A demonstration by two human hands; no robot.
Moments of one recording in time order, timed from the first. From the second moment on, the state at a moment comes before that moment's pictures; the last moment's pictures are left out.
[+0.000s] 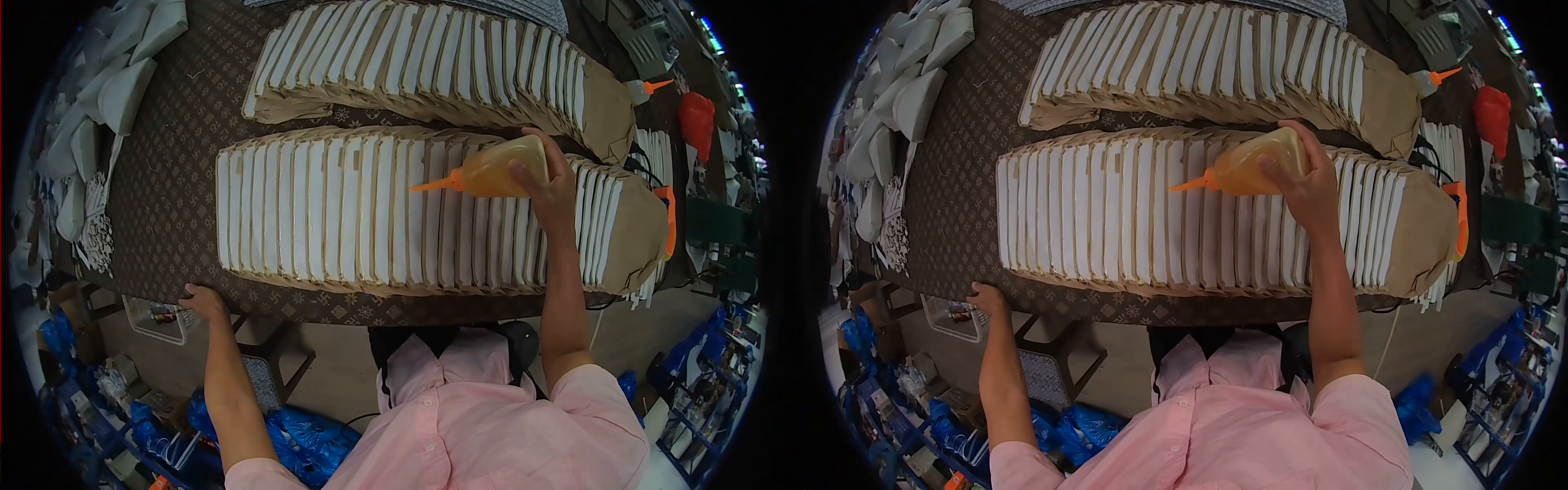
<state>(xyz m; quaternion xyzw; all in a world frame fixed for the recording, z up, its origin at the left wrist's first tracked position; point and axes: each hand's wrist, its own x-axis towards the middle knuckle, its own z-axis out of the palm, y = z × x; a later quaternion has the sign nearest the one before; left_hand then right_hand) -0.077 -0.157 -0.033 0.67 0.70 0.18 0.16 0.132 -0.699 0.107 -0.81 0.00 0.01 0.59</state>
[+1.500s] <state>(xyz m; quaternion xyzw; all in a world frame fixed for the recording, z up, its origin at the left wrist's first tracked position) -0.075 -0.162 -0.031 0.67 0.71 0.17 0.15 0.077 -0.702 0.129 -0.81 -0.08 0.16 0.56</state>
